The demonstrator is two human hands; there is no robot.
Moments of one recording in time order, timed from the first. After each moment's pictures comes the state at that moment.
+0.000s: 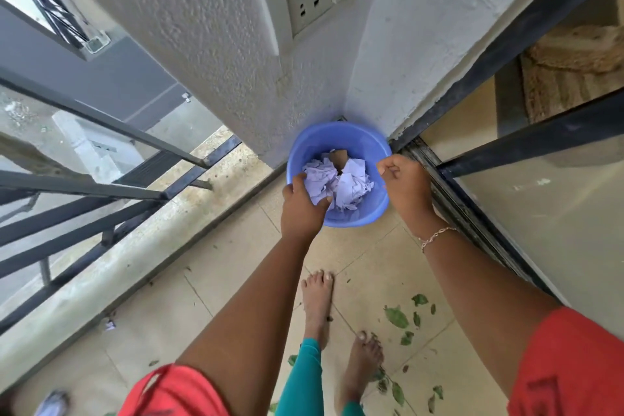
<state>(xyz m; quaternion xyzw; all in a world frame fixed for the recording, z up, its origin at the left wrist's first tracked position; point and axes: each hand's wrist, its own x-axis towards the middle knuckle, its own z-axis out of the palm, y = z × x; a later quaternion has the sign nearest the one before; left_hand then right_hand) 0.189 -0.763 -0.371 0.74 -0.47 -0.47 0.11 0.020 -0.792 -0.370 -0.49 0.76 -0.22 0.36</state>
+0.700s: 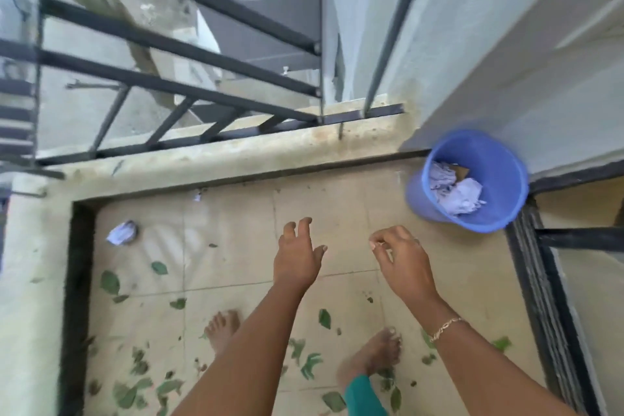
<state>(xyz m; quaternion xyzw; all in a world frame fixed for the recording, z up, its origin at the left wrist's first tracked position) 0.356 -0.514 -0.335 0.85 -0.35 -0.38 0.07 0.192 -0.590 -0.327 -0.76 0.53 -0.04 0.37</state>
